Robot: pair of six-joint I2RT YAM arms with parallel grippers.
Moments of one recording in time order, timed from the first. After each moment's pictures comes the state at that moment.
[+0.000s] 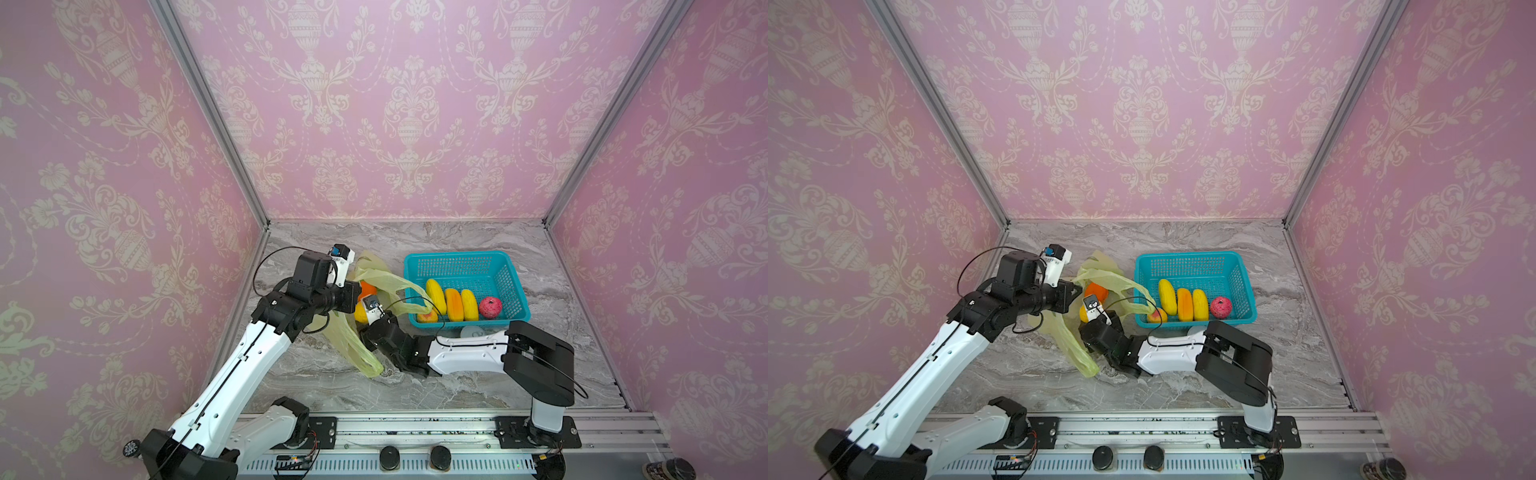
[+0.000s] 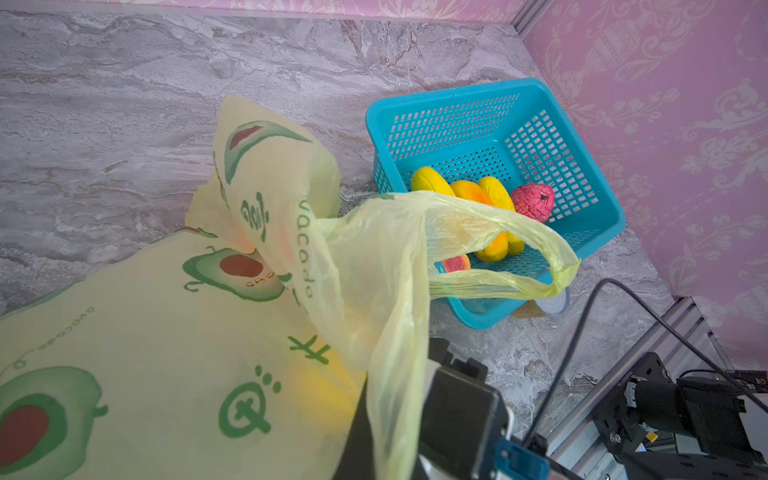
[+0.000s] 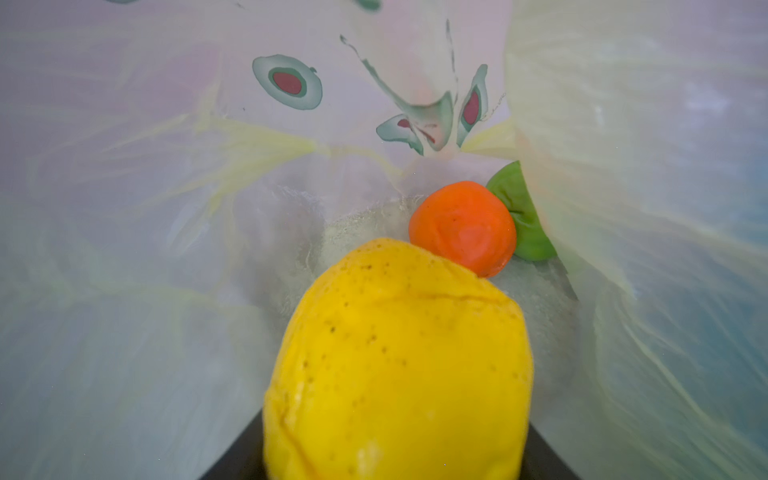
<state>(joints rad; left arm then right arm) -0.38 1.06 1.09 -0.76 0.25 -0.25 1.17 1.84 1.02 0.31 0.54 0.36</state>
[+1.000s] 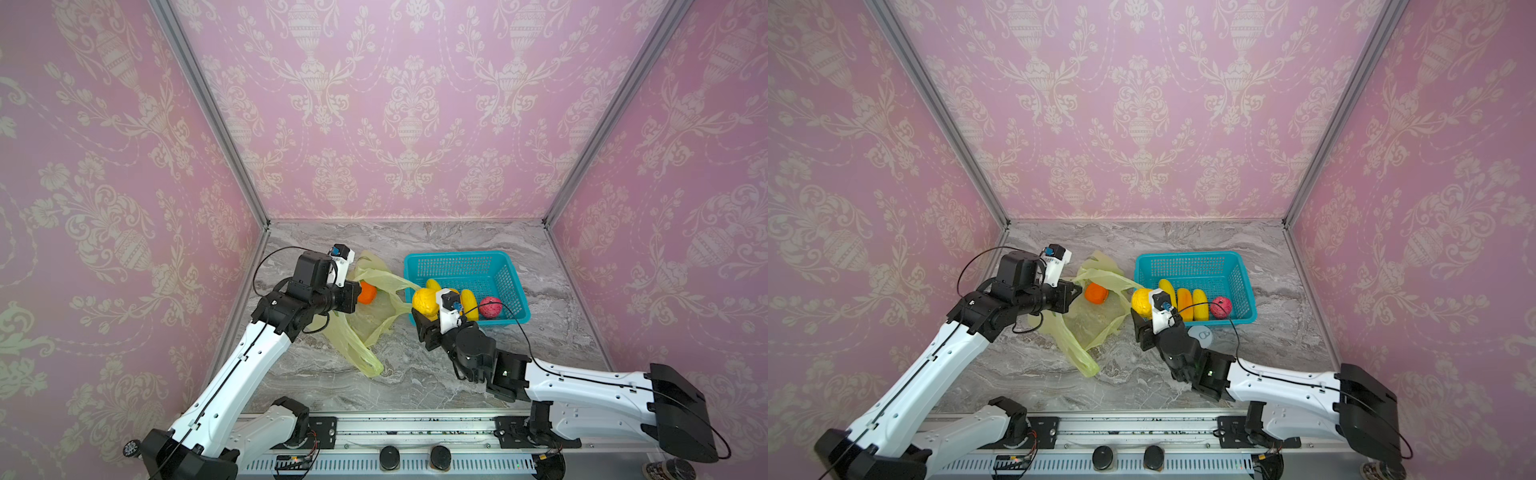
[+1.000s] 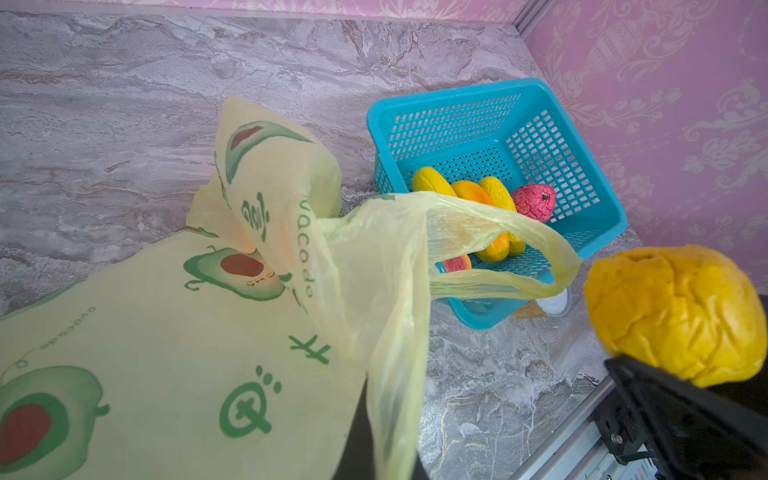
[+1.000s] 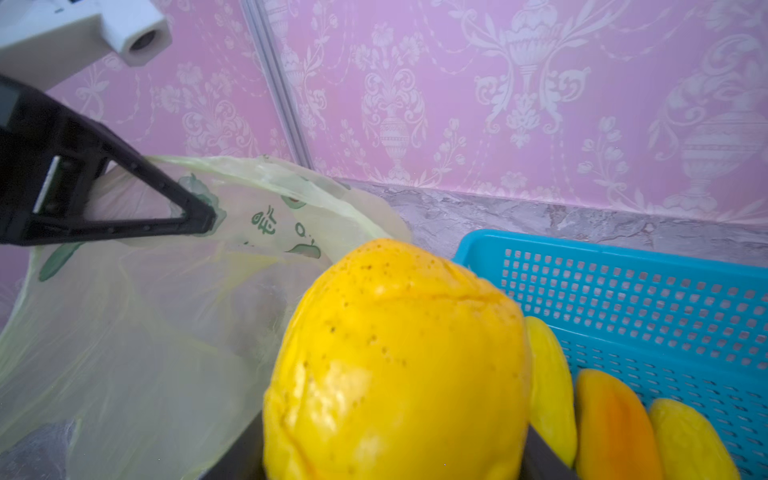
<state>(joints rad) -0.38 1.06 1.09 -0.76 0.25 -0.25 1.09 1.06 0.55 0.34 0.66 0.28</state>
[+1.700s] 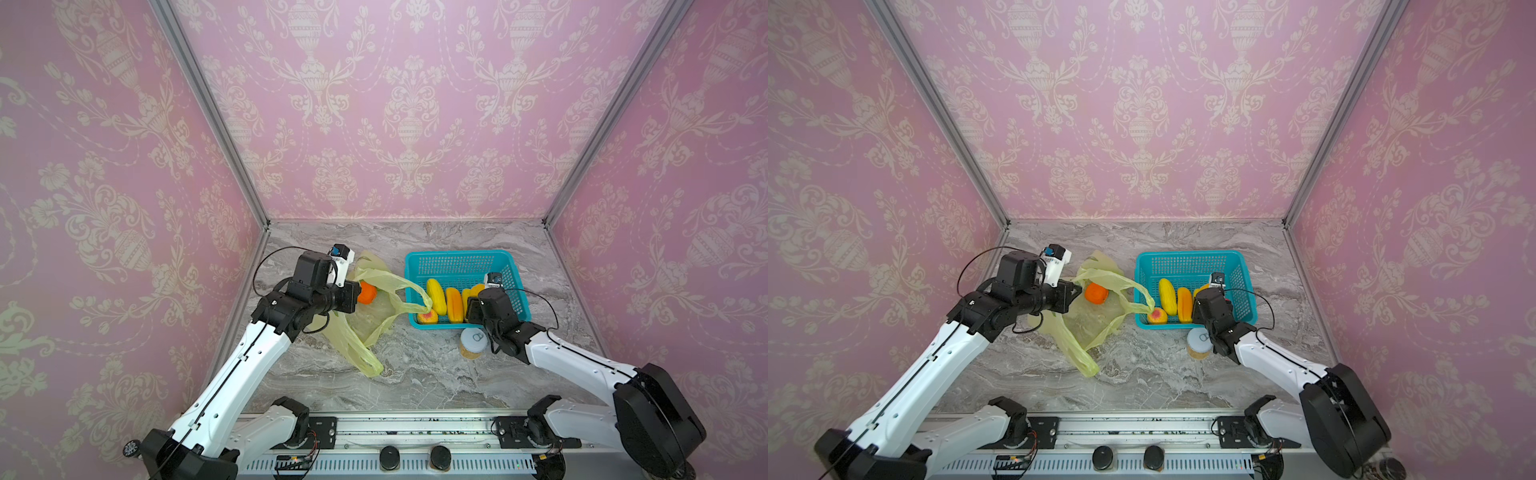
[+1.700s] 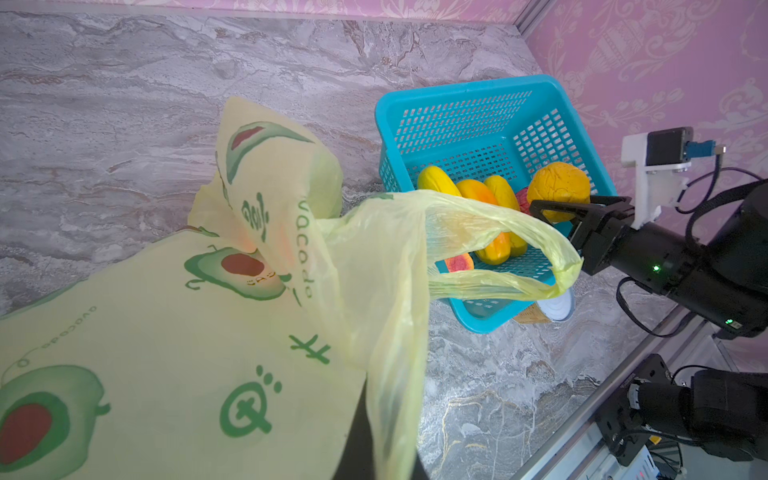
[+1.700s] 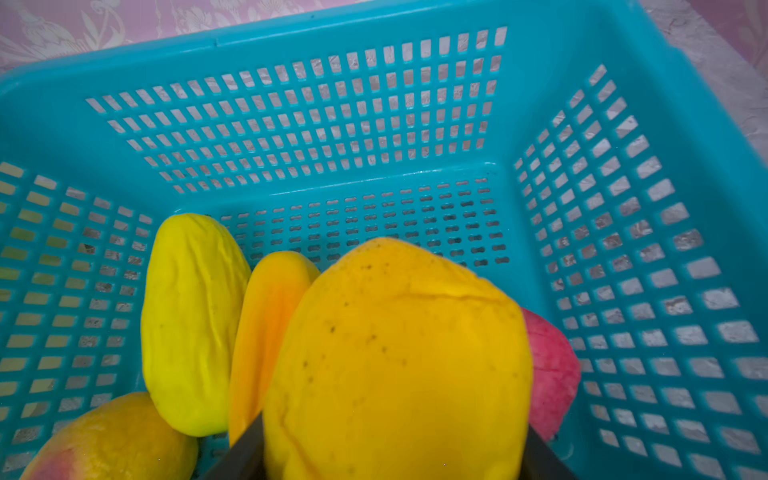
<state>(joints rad) -0.38 1.06 1.09 -0.76 0.25 -0.25 0.48 1.25 0.56 -0.01 0.40 0.45</state>
